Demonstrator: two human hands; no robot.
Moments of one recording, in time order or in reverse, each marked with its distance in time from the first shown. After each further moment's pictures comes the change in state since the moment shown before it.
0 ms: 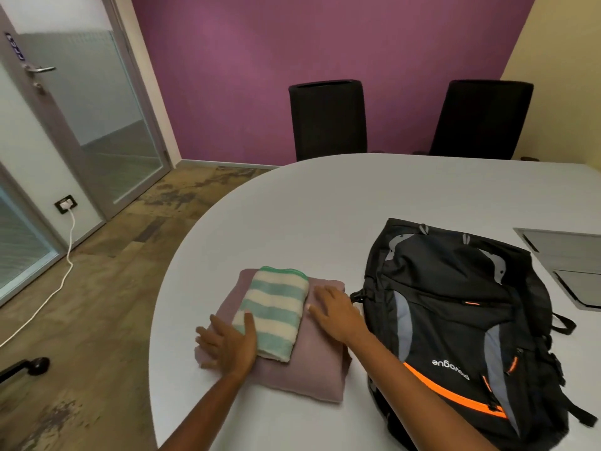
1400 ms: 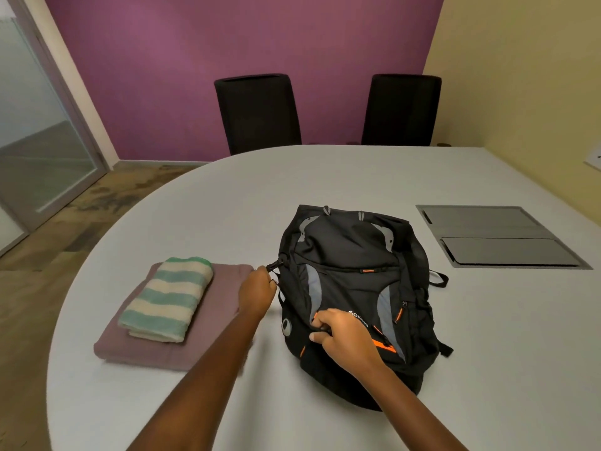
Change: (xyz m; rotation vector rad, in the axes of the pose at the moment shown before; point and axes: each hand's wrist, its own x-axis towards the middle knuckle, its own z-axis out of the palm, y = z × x) left_hand -0.120 0.115 0.123 0.424 -0.245 0.706; right_hand -0.176 0.106 -0.090 0.112 0.138 0.041
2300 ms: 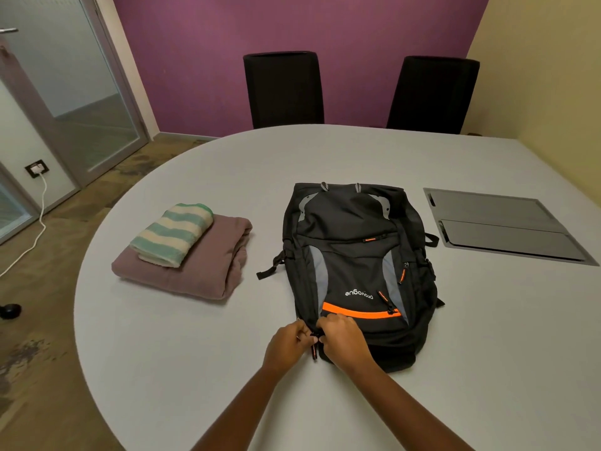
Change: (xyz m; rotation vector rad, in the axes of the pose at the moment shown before) left_hand -0.192 0.029 0.114 -0.298 -0.291 -0.026; right_hand -0.081 0.091 0.031 -0.368 -0.110 -0.115
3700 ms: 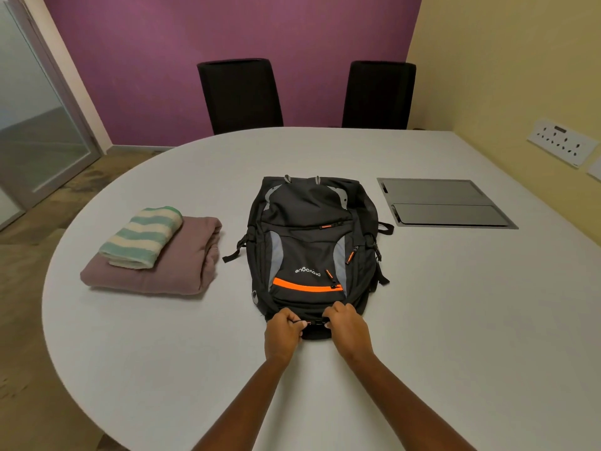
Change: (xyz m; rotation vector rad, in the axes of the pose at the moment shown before) left_hand -0.047 0.043 0.023 -0.339 0.150 -0.159; right_hand -0.063 0.027 0.000 -0.088 0.177 0.228
